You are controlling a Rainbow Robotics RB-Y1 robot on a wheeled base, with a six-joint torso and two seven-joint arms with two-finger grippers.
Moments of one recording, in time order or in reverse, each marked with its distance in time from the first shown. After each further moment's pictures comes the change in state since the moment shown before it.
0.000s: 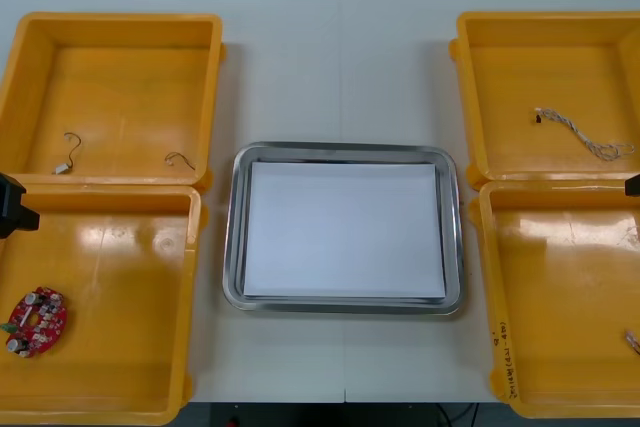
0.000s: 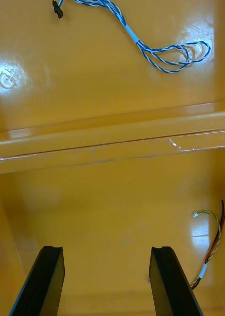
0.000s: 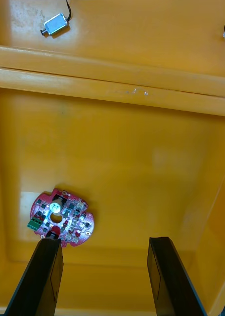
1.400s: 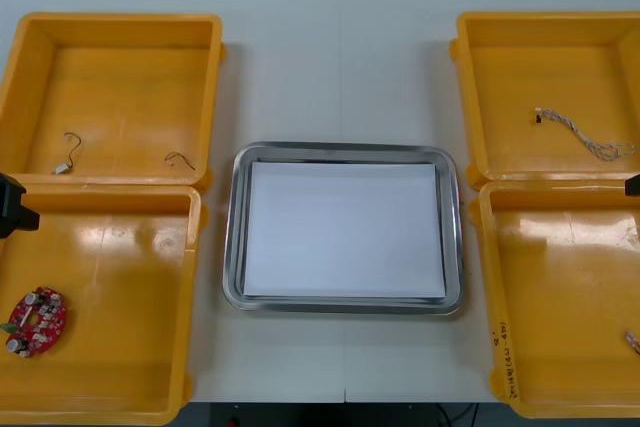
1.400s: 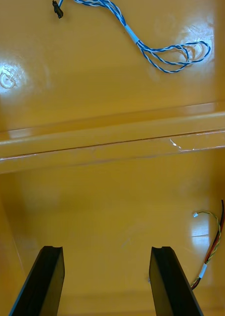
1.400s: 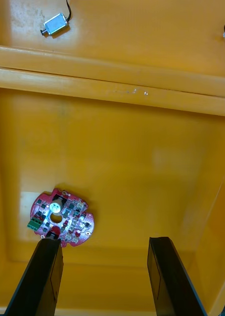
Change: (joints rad) right arm 0.000 0.000 0.000 0.000 0.000 0.000 0.000; left arm 0.000 0.000 0.000 0.000 0.000 0.000 0.000
